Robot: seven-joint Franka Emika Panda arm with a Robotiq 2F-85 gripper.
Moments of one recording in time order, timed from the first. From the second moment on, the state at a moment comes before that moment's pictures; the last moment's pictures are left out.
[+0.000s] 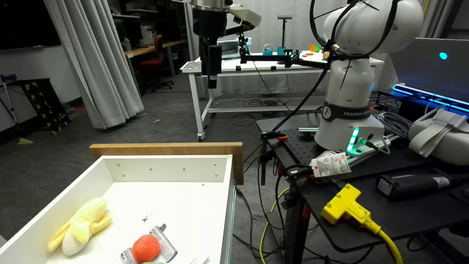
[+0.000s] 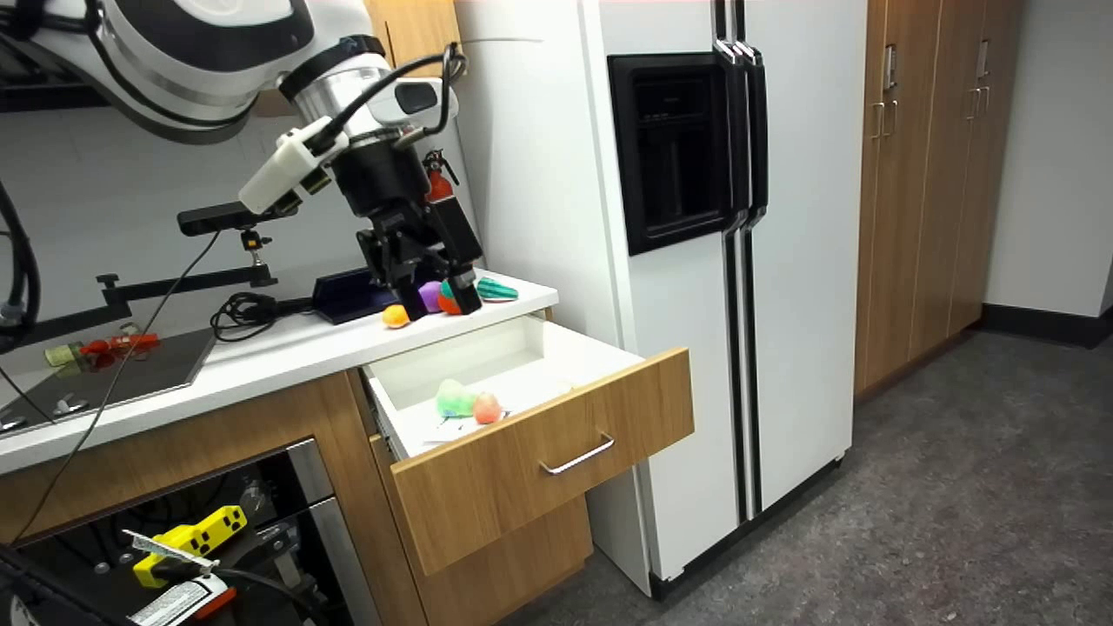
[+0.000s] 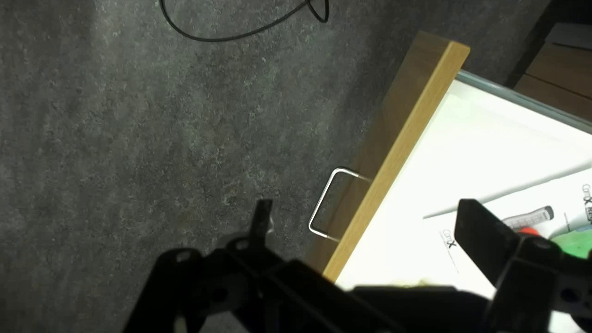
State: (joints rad) arm -0.06 -0.50 0.00 -2.72 -0.21 2.37 -0.04
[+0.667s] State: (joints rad) arm -0.17 -0.04 -0.03 -2.56 -0.32 2.73 0.04
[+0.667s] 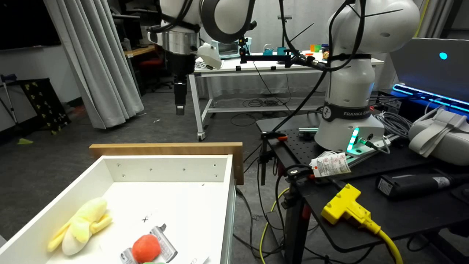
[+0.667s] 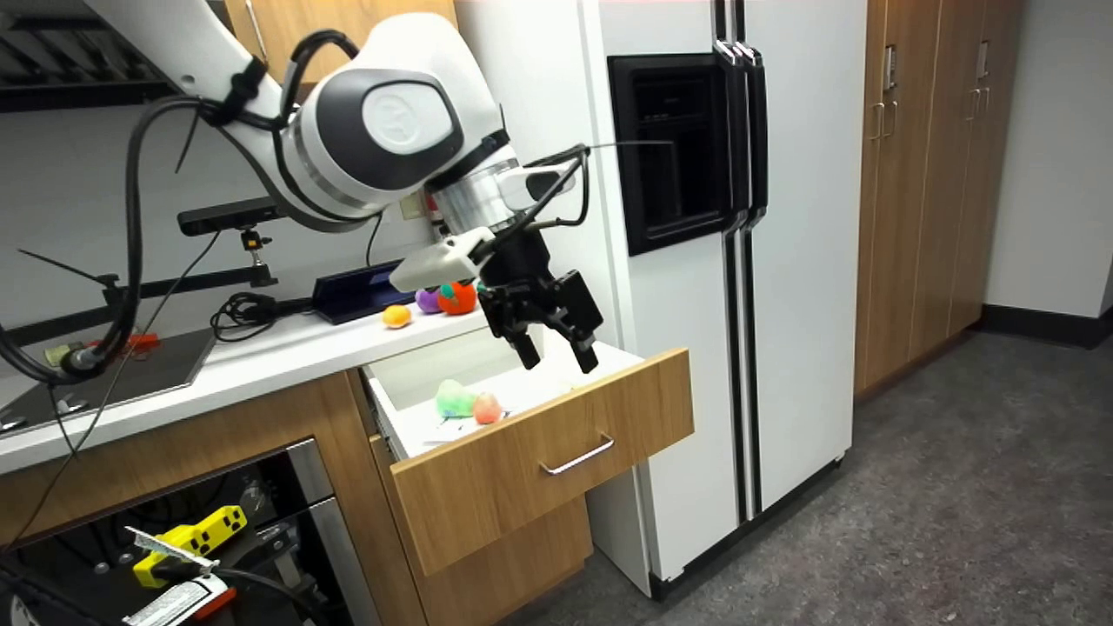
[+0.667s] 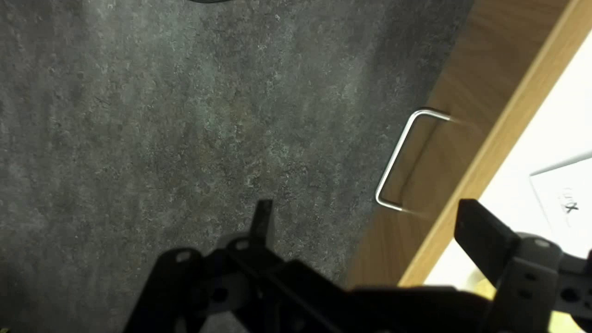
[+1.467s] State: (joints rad) arm -0.15 0.15 -0.08 -2.38 -0.41 2.73 0.10
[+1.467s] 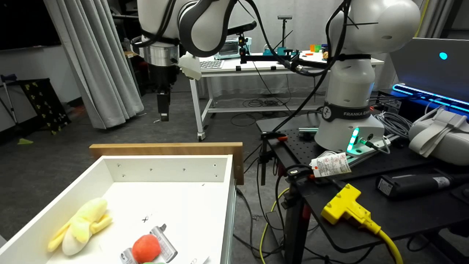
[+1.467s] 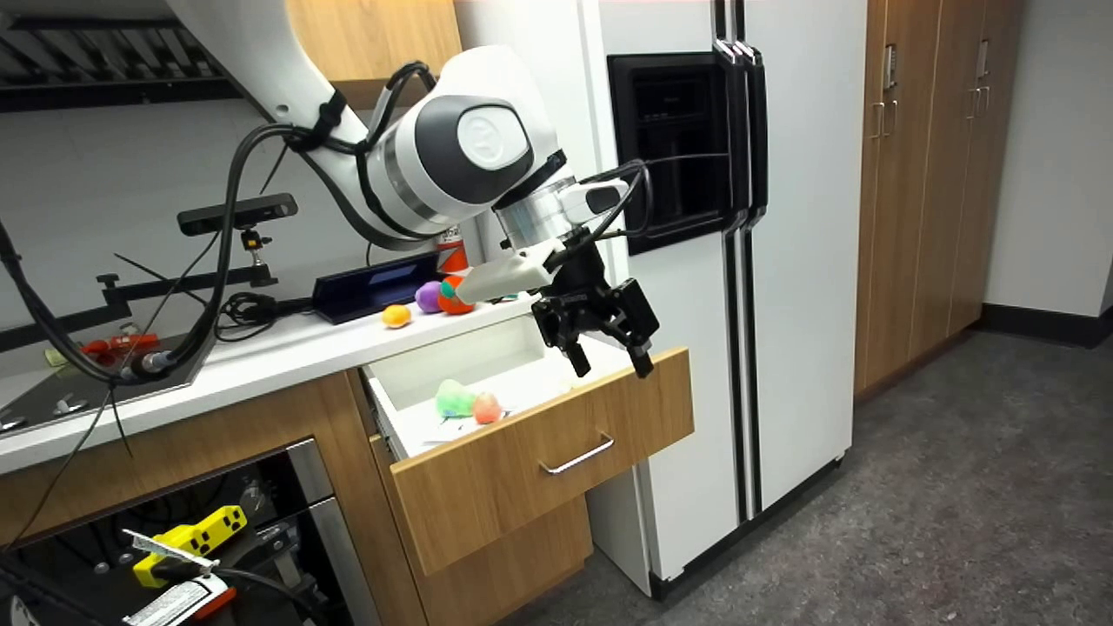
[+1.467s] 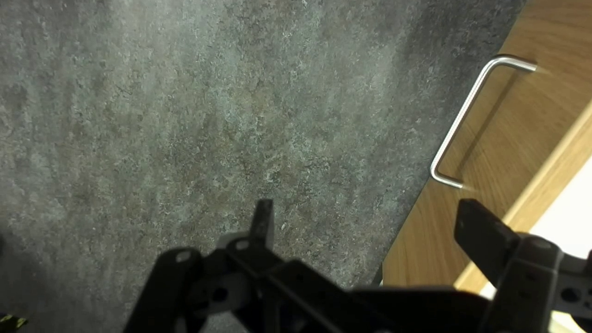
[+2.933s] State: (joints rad) arm -0.24 0.50 0.06 -2.12 0.00 2.86 -0.20
